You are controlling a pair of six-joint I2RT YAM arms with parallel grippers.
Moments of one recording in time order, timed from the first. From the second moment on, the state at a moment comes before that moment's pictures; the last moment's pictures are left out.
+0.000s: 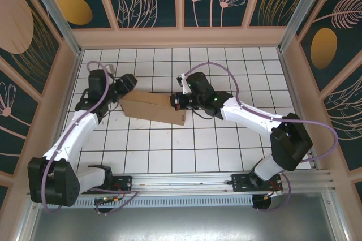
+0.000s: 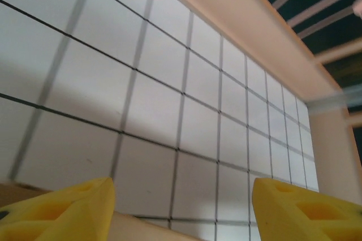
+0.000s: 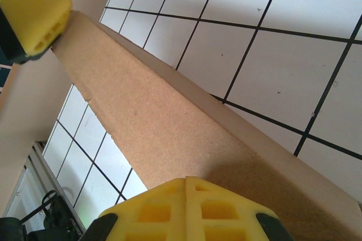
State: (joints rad) left arm -0.10 1.19 0.84 -0.20 0.27 -0.77; right arm 0.80 1.54 1.10 -0.19 -0.29 0.58
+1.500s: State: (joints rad) left arm -0.02 1.11 0.59 -0.06 0.46 -0.95; right arm 0.71 1.55 1.31 -0.39 -0.22 0.35
